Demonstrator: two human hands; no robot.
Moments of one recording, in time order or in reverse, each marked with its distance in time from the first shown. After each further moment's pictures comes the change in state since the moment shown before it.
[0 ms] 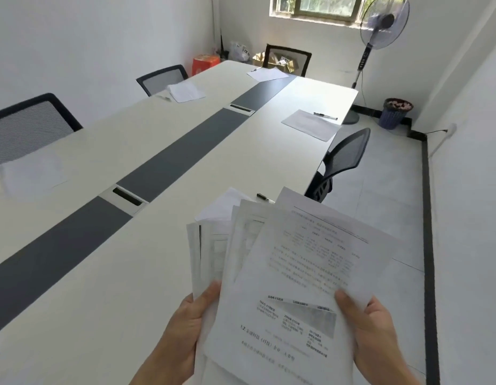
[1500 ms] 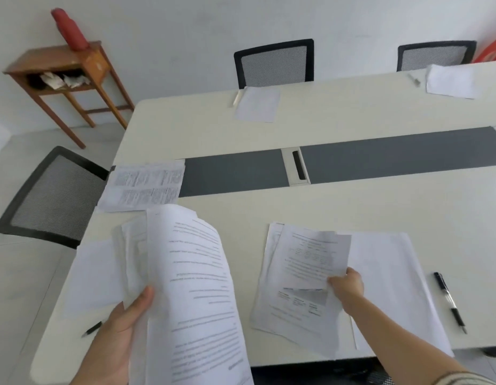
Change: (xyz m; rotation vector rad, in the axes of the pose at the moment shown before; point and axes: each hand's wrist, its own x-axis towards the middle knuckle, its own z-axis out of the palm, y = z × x) left_hand -0.091 0.001 -0.066 -0.609 0.920 0.517; right_hand 0.257 0.149 0.249 -1.309 -0.560 0.143
